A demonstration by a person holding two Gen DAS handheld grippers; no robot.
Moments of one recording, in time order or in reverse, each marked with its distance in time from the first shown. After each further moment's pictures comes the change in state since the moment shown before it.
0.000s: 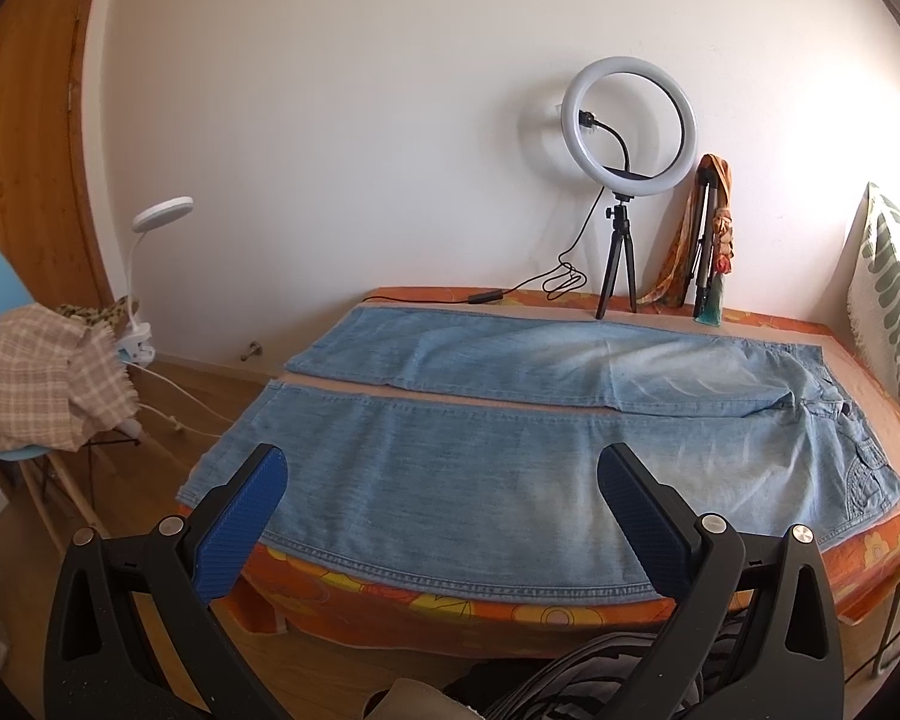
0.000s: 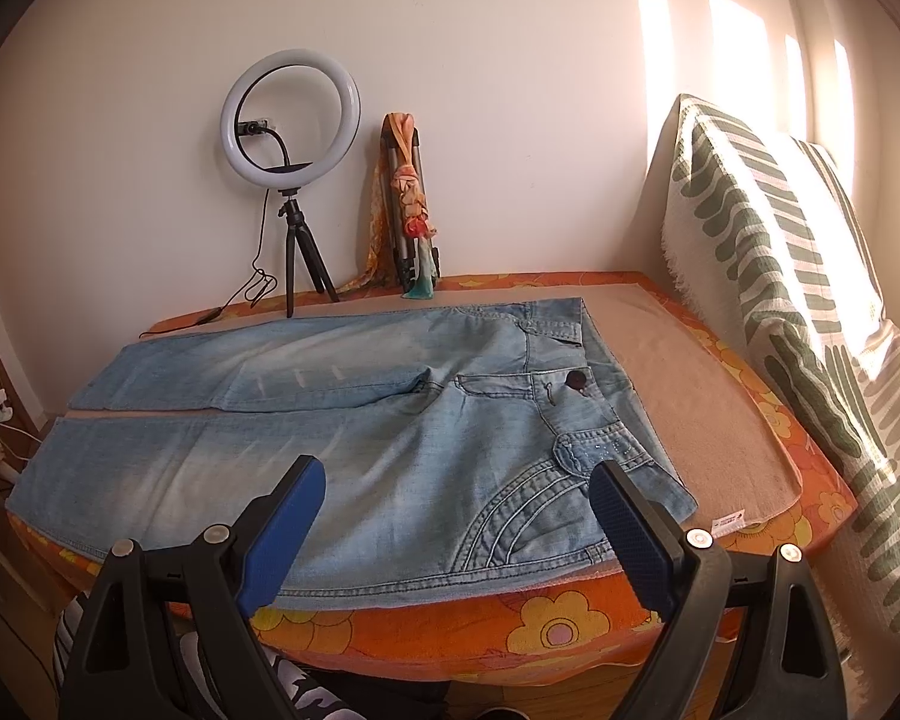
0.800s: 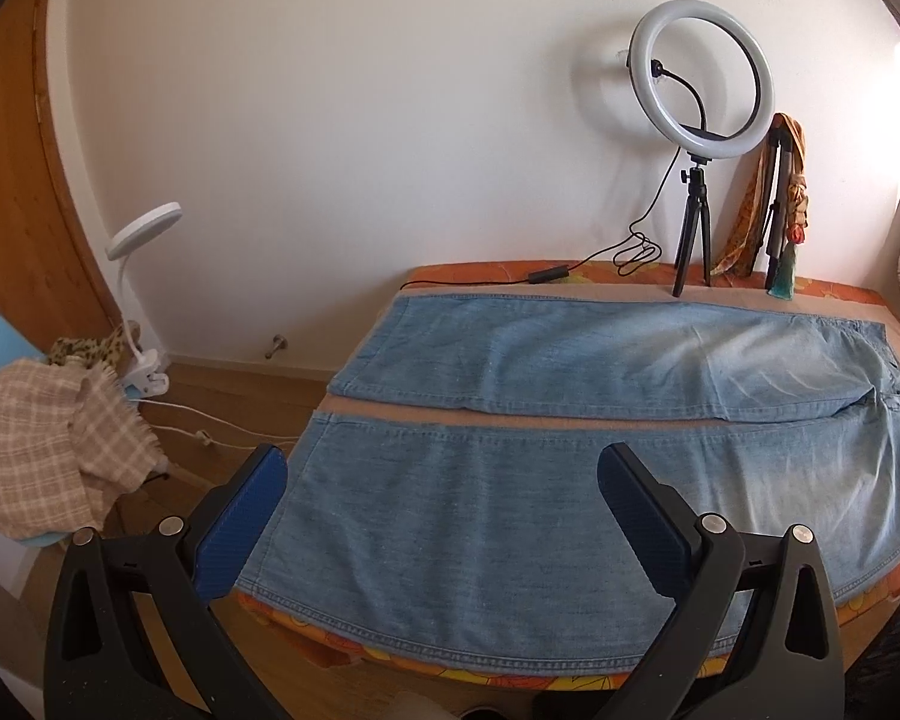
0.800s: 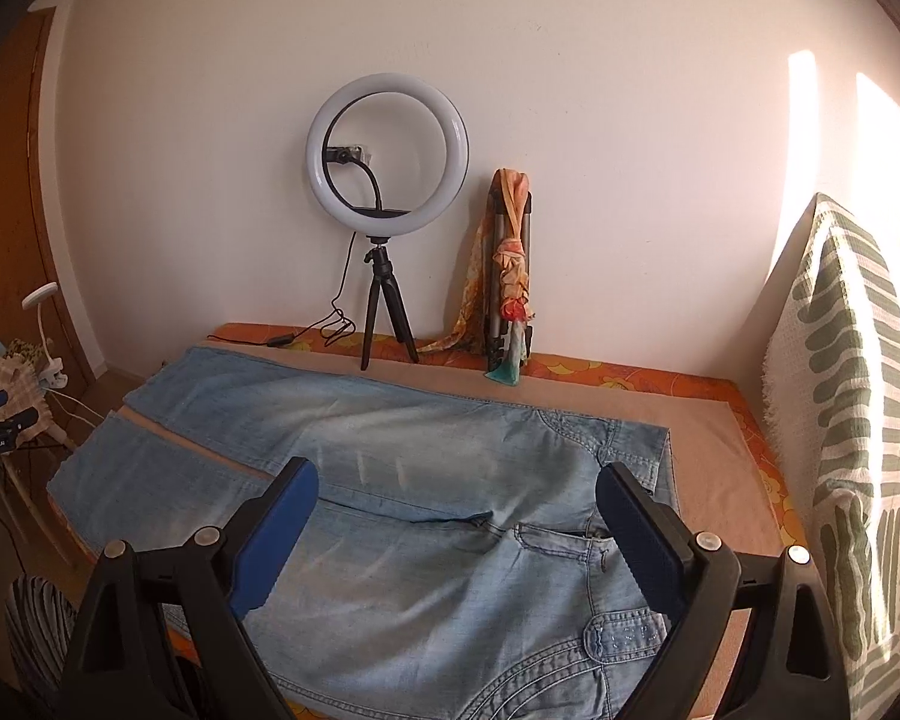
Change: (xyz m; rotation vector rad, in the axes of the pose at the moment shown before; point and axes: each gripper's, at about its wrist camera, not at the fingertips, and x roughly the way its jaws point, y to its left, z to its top) left arm 0.102 0.067 0.066 0.078 0.147 0.044; right arm 0.046 0.033 0.146 -0.227 -0.026 0.215
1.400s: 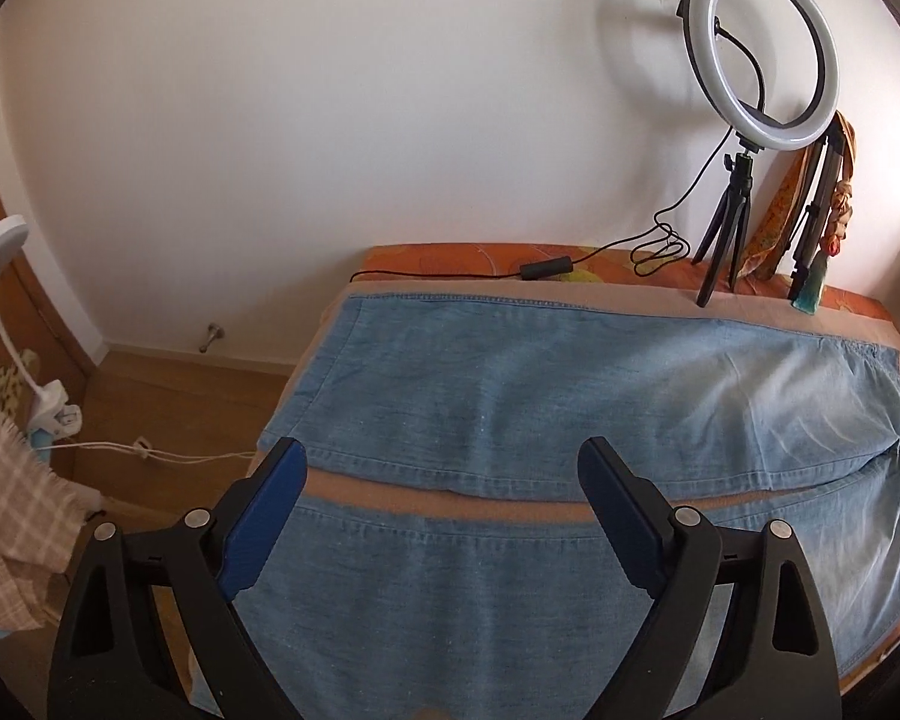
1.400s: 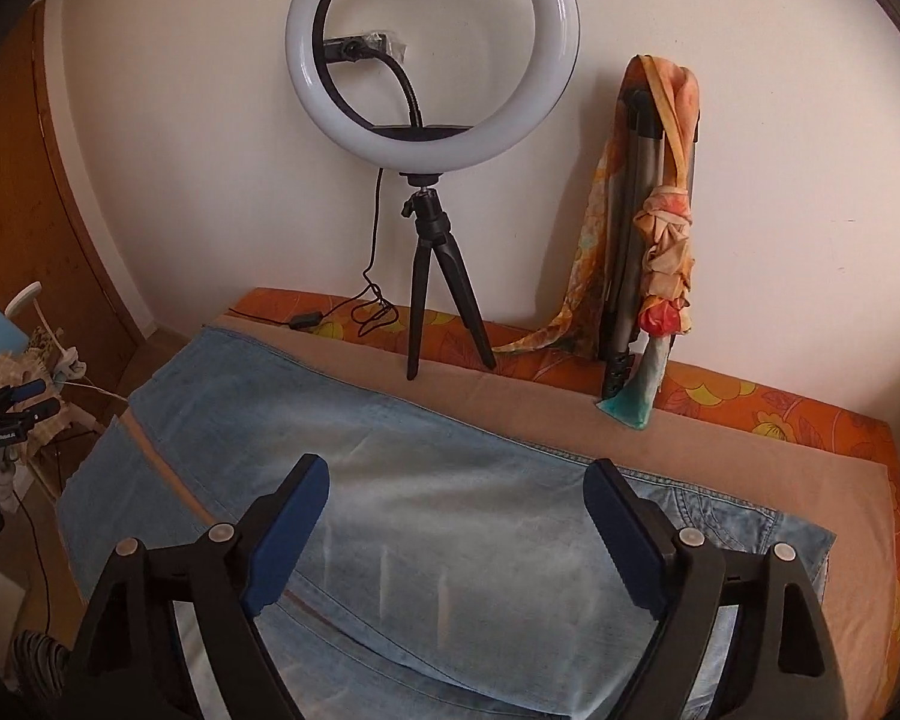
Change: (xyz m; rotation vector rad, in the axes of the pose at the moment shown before) left arm 0.145 0.004 0.074 0.013 0.136 -0.124; right arm 0.257 0.023 0.064 -0.028 0.235 0.256
